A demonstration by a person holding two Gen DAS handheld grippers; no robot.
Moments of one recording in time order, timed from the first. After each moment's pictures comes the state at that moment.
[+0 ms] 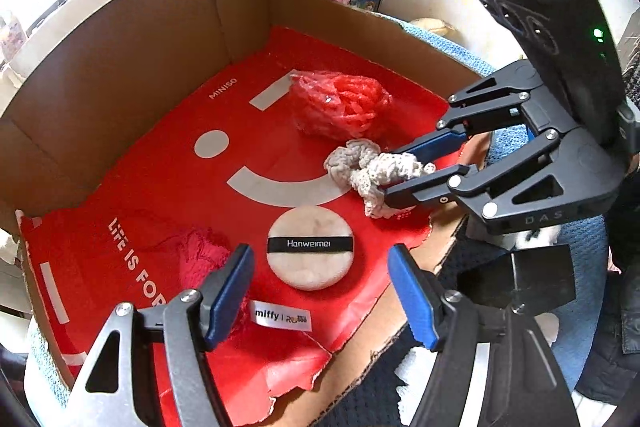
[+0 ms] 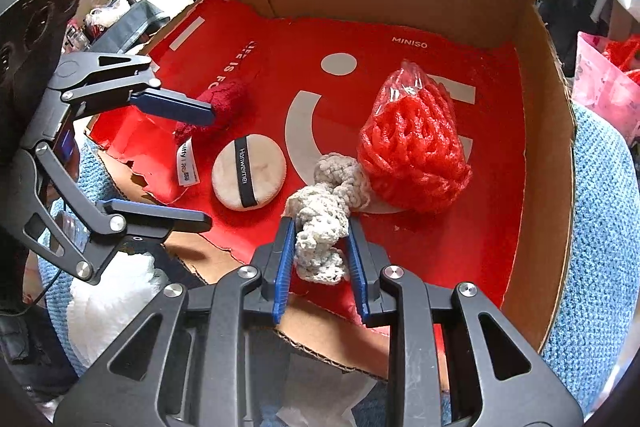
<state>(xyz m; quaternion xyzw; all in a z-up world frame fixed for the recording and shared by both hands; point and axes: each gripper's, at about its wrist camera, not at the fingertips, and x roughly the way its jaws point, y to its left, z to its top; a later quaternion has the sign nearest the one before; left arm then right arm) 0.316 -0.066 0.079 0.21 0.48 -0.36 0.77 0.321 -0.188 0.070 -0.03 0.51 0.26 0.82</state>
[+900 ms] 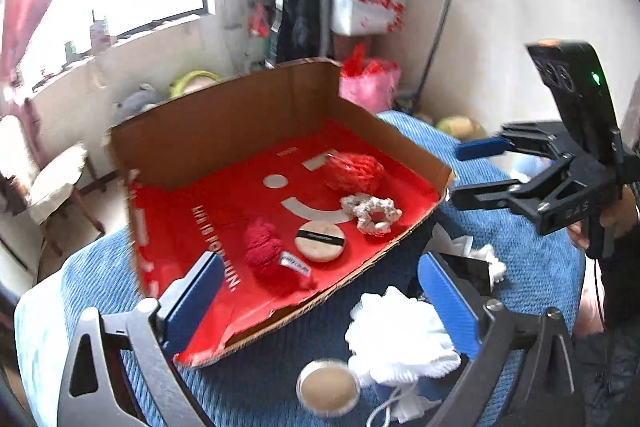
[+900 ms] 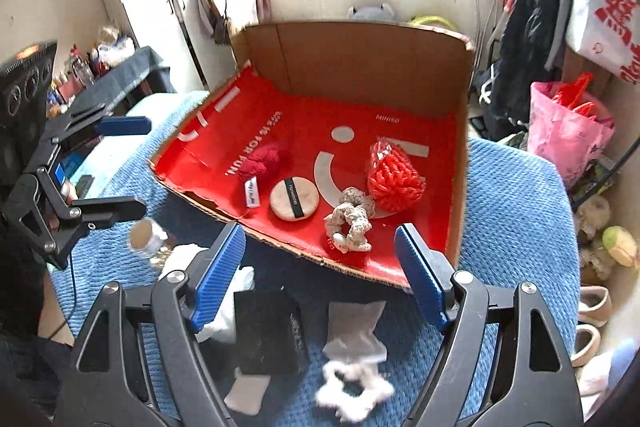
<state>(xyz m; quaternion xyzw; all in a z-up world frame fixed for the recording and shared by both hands) 0.210 0.018 0.175 0.10 0.35 -0.28 0.89 0.226 -0.206 0.167 -0.02 0.40 0.22 0.89</state>
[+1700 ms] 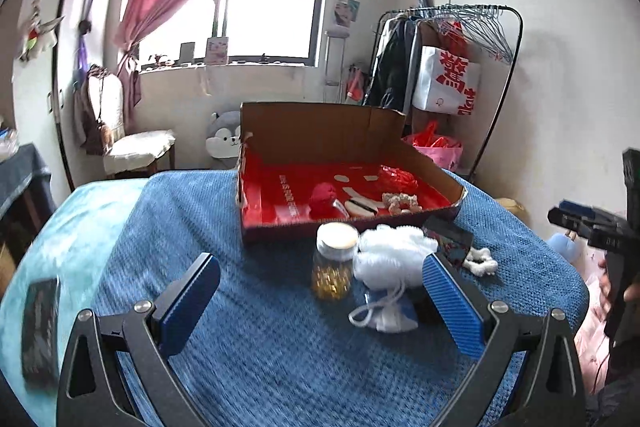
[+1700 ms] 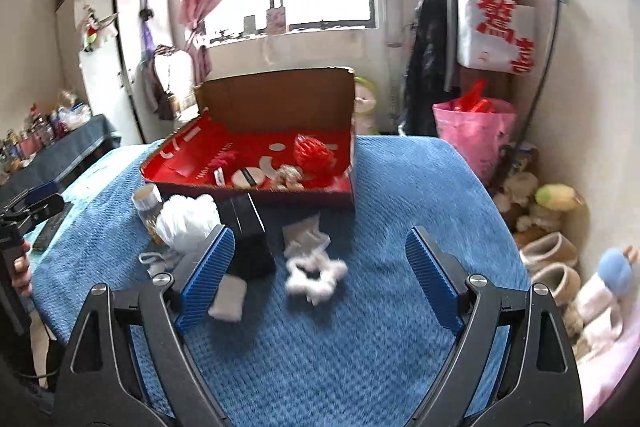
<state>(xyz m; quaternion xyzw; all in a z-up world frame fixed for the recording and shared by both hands) 0.043 0.080 0.135 -0.02 0.25 -0.13 0.96 0.043 -0.262 0.145 0.02 0.27 0.08 0.96</state>
